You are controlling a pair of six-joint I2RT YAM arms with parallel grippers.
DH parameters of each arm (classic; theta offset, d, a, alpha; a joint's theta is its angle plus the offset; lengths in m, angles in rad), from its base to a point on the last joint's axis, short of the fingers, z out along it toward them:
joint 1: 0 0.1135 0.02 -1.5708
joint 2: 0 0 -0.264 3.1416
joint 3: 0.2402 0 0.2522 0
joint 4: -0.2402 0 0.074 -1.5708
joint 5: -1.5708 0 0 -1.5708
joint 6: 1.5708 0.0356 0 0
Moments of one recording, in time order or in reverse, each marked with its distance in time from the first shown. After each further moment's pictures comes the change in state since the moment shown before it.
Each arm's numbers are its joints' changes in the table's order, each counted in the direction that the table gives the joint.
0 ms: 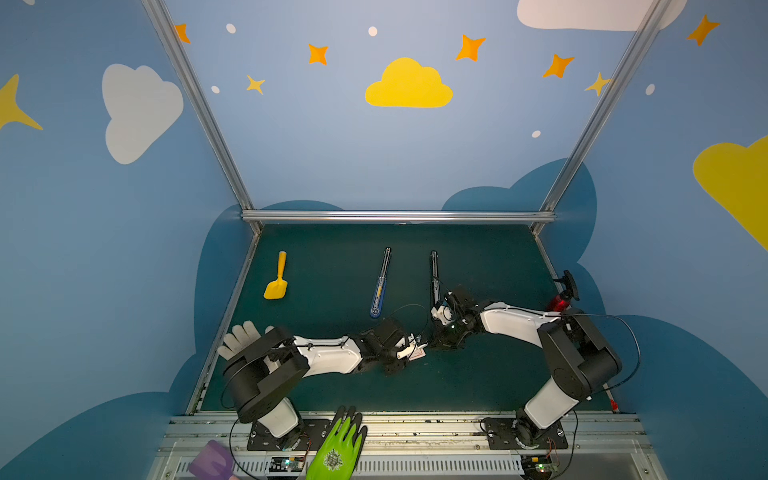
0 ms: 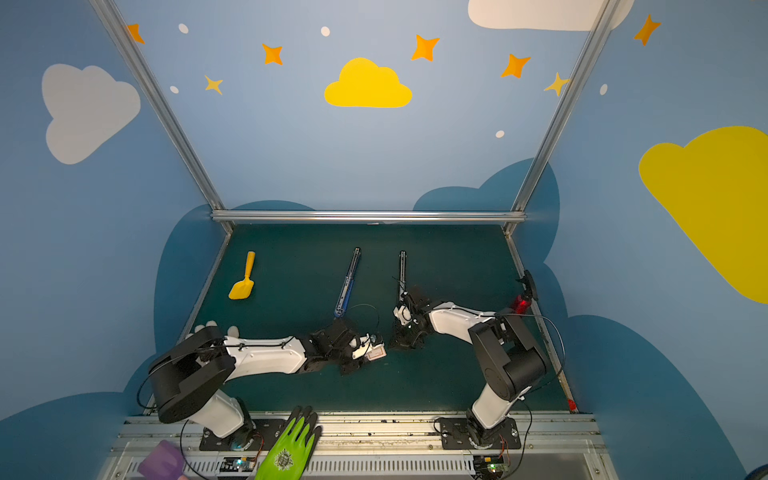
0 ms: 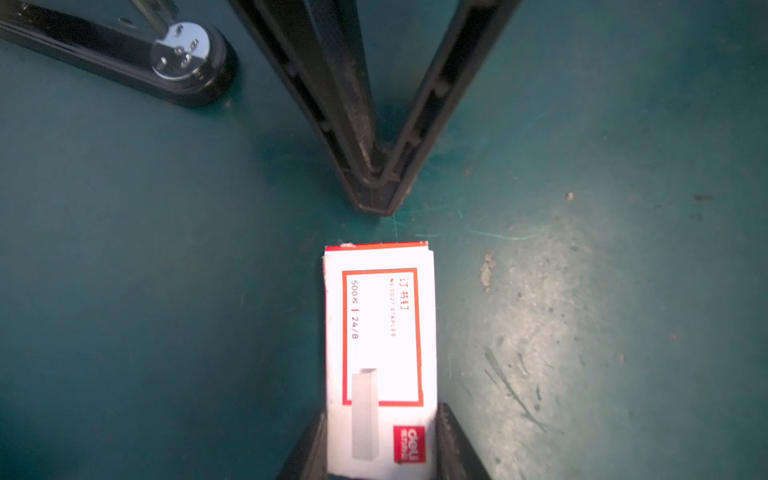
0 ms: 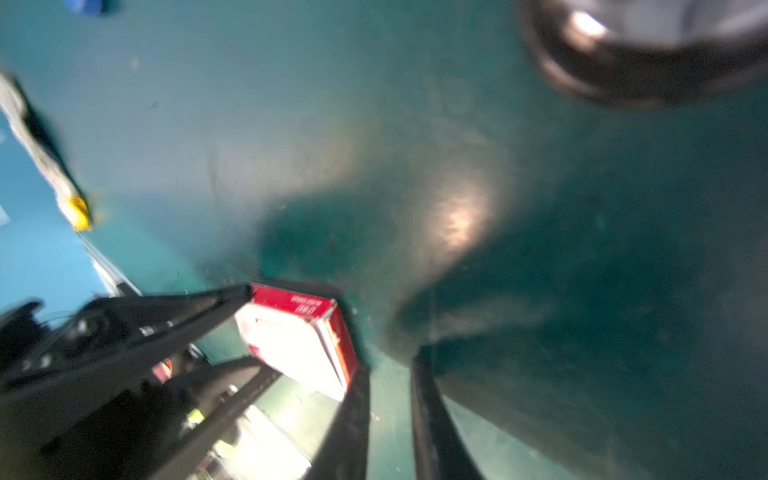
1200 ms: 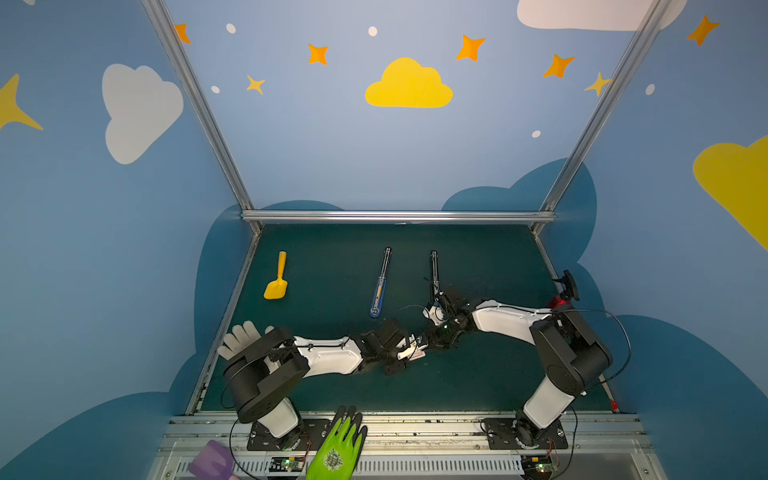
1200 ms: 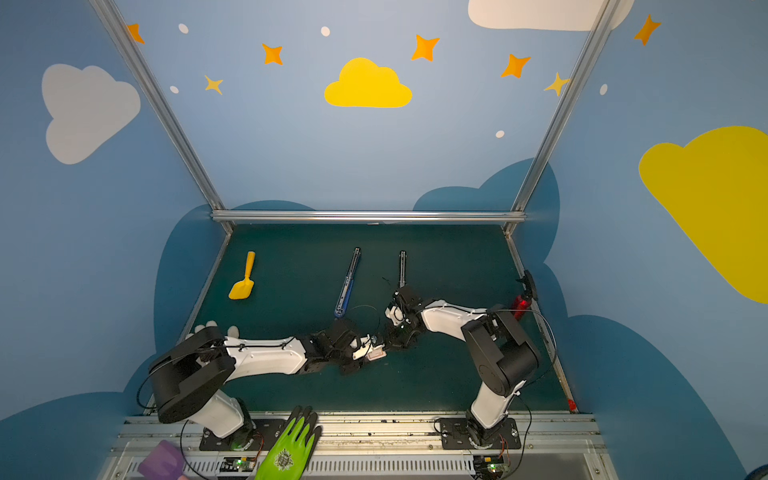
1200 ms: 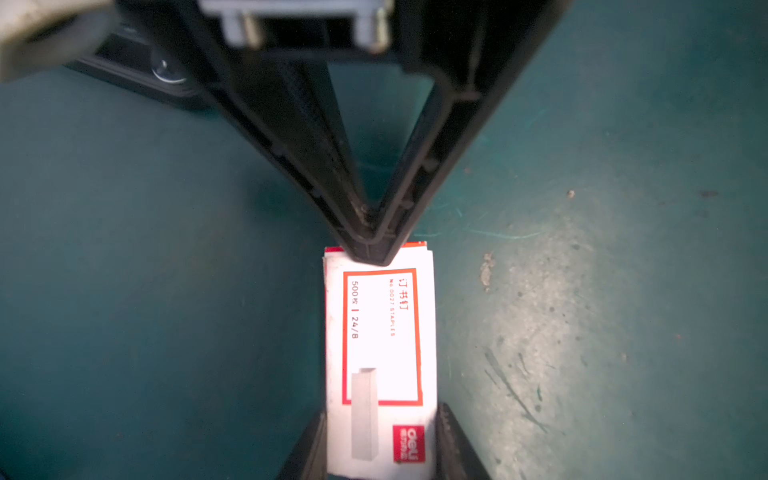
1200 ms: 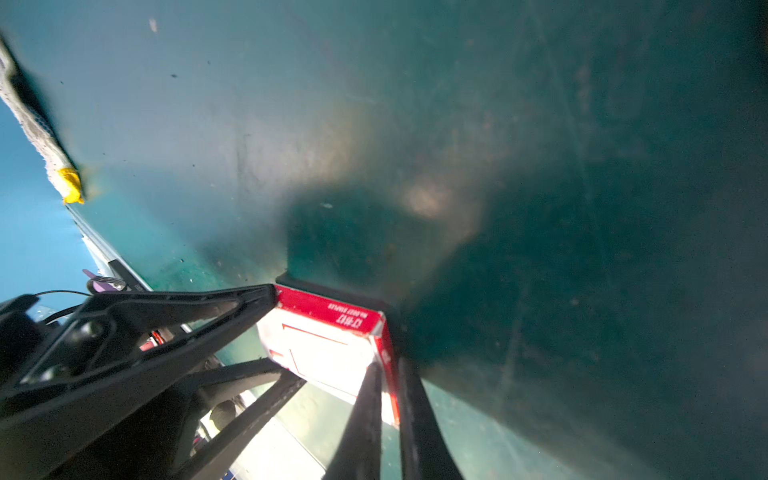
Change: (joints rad) left arm -0.011 0.002 0.001 0.000 0.018 0.007; right arm 0.063 0.055 0.061 -0.021 -0.012 -0.021
